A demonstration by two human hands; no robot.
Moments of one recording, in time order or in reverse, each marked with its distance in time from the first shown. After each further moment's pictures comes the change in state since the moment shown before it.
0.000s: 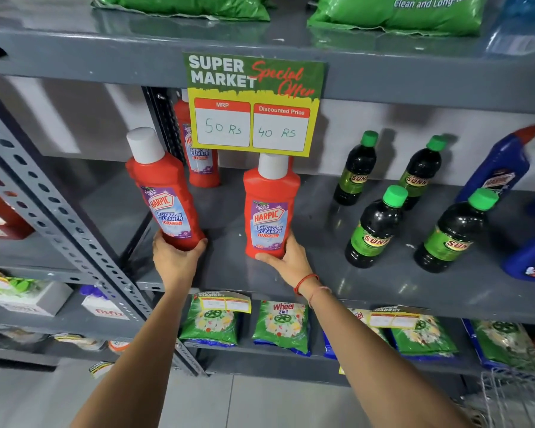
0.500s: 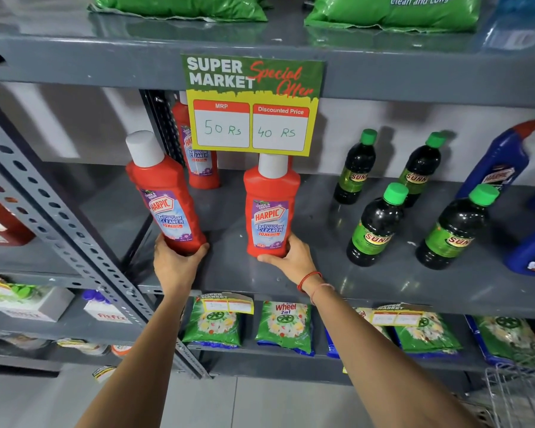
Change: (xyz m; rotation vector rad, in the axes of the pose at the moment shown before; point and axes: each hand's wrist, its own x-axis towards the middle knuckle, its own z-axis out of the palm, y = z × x) left_hand -0.003 -0.002 -0.005 0.082 -0.028 0.050; right_hand 0.004 0.002 -0.003 -0.072 0.037 0.020
